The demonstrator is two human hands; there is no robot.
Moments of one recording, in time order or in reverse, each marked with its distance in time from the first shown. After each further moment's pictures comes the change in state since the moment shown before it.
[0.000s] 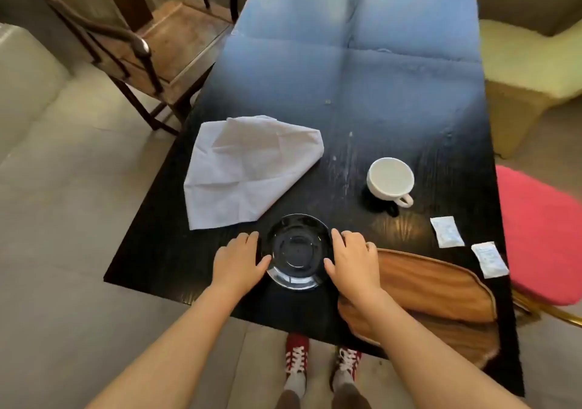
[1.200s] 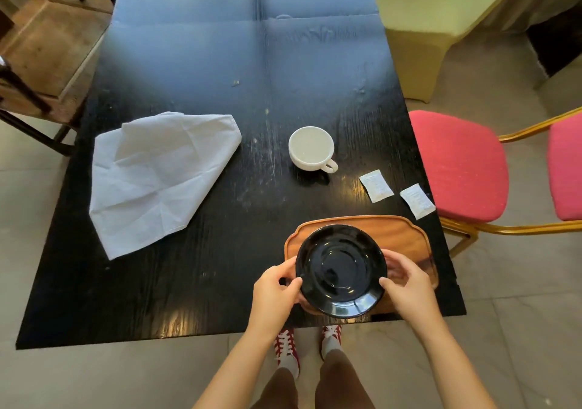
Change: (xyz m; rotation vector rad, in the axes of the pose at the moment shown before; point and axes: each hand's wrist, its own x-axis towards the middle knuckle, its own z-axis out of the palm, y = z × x) left_hand -0.053 0.139 0.044 -0.959 -0.210 0.002; right_hand -0.122 0.128 0.001 1.055 0.140 0.687
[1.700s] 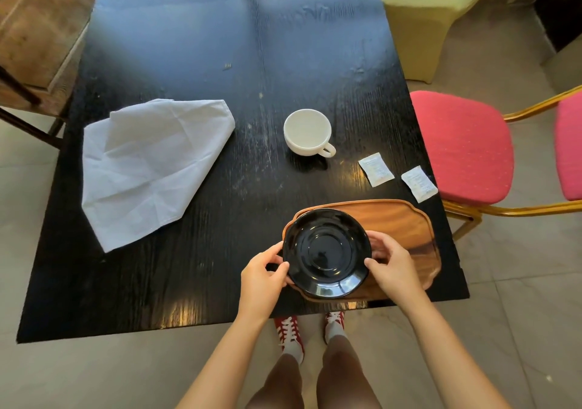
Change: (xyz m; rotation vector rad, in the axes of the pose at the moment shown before) left_hand 0.009 -0.013 -0.007 0.036 0.059 0.023; right_hand 0.012 -0.001 0.018 -0.029 -0.097 -0.017
